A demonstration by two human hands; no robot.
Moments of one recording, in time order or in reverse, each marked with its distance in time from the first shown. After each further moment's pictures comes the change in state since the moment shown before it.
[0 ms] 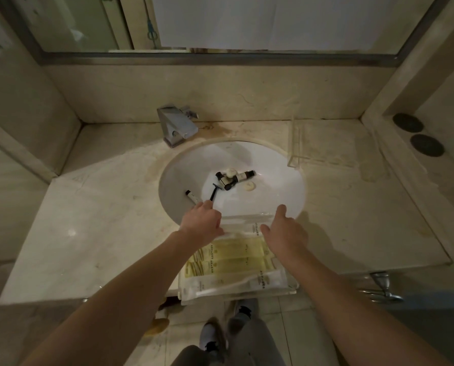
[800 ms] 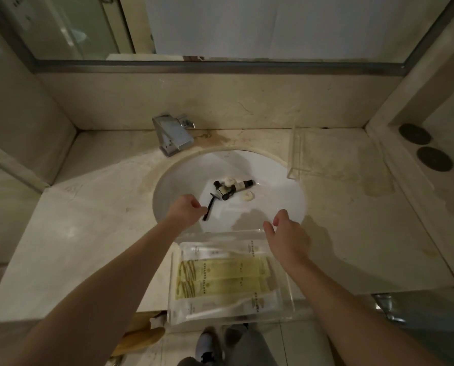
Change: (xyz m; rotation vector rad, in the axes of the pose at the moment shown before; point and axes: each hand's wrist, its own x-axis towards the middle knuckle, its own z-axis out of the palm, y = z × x) left_hand 0.052 -0.030 -0.029 -0.671 0.060 -0.462; right_hand 0.033 0.010 -0.013 0.127 0.116 -0.048
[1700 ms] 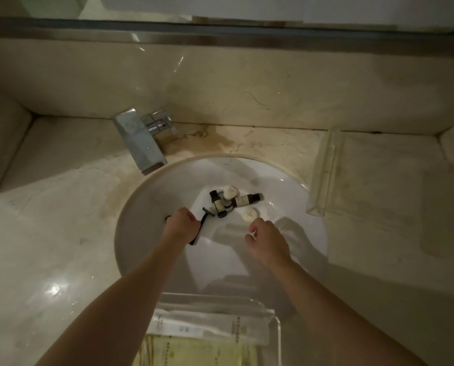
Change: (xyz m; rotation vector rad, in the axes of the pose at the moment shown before) left_hand 0.134 0.002 0.073 -0.004 0.028 -0.383; right_hand 0.161 -0.005 0.089 0.208 -0.454 -0.096
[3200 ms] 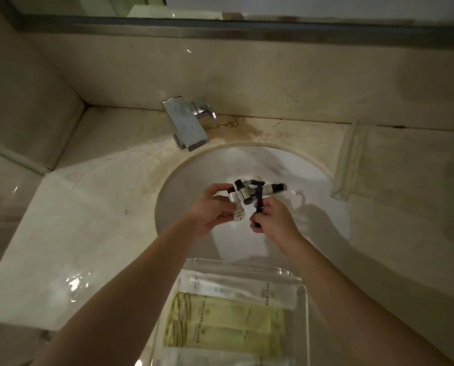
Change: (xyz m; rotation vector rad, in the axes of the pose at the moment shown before) left_hand -0.062 -0.008 -0.044 -0.963 -0.474 0.146; right_hand -0.037 -0.058 0.000 0.751 -0.073 0.048
